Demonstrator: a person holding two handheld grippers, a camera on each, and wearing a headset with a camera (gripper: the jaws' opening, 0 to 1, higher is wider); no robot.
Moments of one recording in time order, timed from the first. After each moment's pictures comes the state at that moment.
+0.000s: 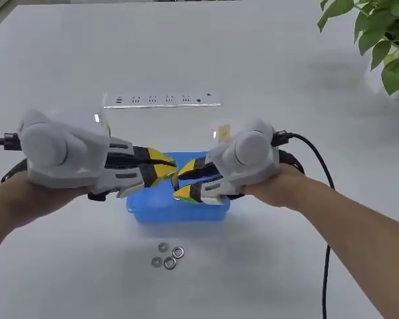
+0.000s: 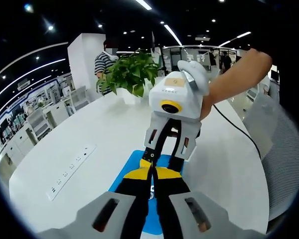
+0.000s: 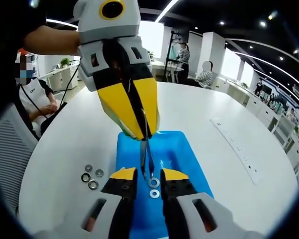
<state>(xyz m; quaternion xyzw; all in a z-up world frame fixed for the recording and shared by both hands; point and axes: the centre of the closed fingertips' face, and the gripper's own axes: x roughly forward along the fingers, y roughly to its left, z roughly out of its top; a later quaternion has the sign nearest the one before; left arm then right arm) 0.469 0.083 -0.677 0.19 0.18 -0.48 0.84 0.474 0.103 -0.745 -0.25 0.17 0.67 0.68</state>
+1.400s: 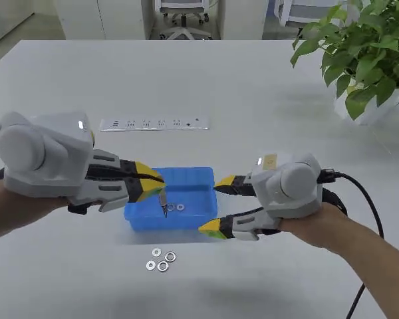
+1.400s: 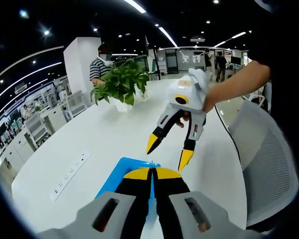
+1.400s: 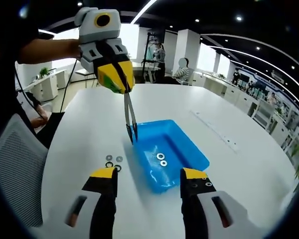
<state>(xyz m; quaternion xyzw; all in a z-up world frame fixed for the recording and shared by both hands) 0.410 0.078 -0.634 0.19 0.17 -0.50 0.83 0.432 0.028 -0.715 -0.22 0.19 0.59 0.75</state>
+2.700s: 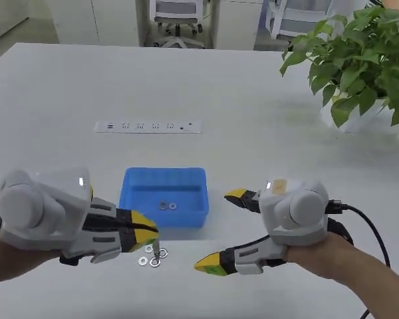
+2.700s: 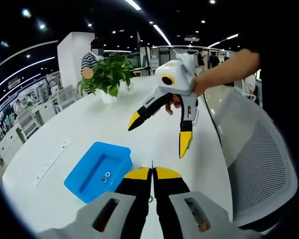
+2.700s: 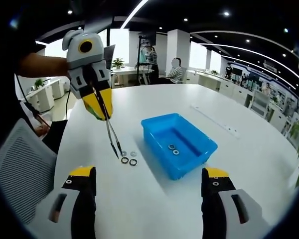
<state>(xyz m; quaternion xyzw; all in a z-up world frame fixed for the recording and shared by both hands) 0.354 0.070 -0.681 0.18 0.19 -0.53 0.80 0.397 0.014 -0.723 -0.18 0.21 0.57 0.77</state>
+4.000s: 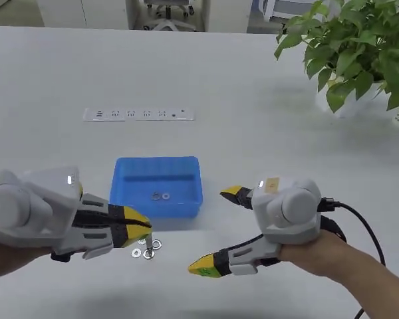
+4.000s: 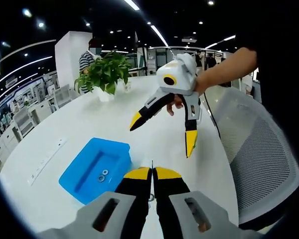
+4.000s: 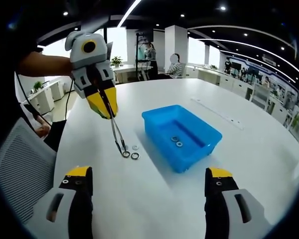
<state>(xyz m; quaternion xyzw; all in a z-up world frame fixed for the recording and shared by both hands) 0.360 0.073 -0.696 0.17 0.19 -0.55 0.80 0.394 0.013 -0.741 -0.17 0.23 0.57 0.77</state>
